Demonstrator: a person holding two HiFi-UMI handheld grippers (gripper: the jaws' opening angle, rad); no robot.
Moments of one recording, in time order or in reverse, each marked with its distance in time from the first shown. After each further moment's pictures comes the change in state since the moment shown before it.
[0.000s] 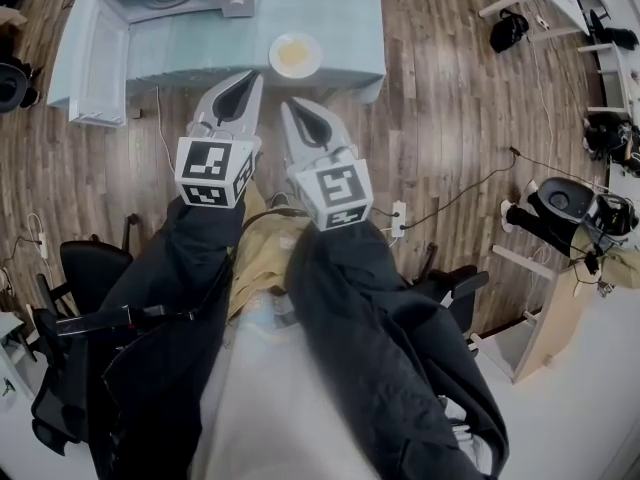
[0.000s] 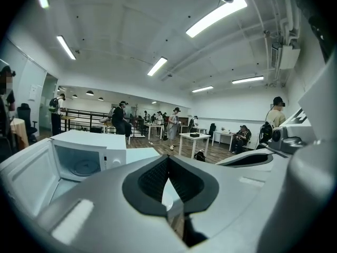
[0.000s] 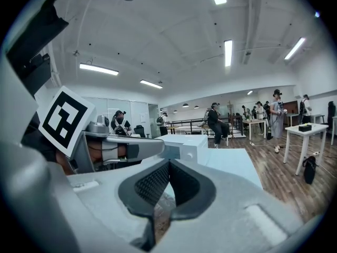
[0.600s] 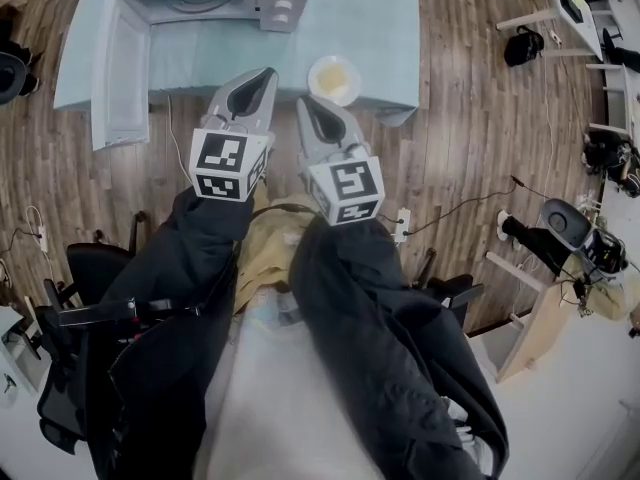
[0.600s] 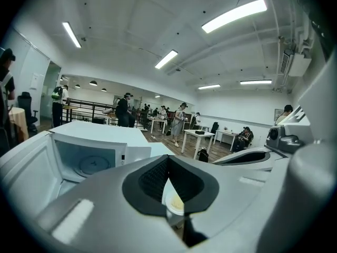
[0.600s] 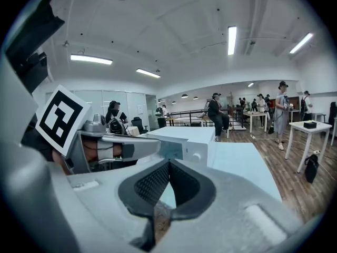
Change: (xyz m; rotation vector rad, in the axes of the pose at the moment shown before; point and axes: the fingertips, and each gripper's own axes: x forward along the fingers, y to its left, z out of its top) left arm 0.051 0.139 -0.011 -0.080 0.070 -0.003; right arm 0.146 0.002 -0.001 0.014 0.120 -0.024
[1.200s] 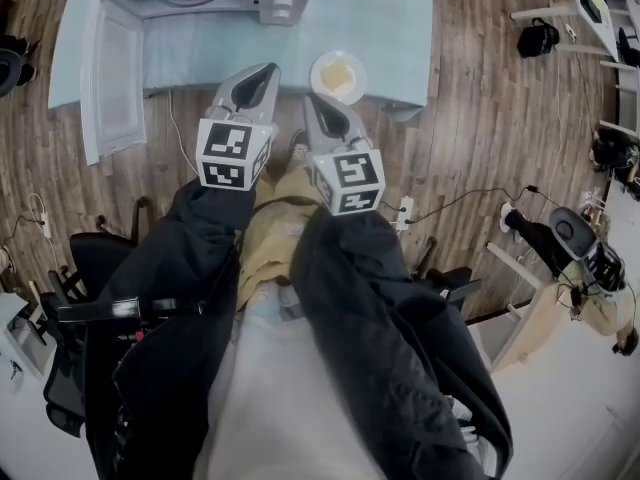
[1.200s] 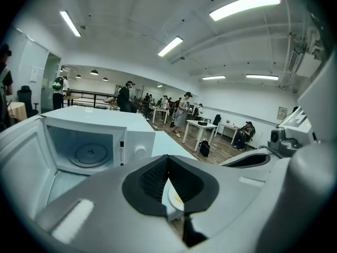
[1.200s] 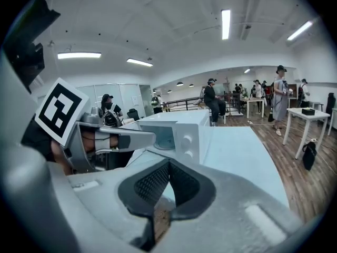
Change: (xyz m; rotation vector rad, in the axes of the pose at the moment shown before) left arm 0.022 0.015 -0.021 -0.026 0.097 0.010; right arm 0.018 -0.019 -0.030 0.064 0.111 -0.016
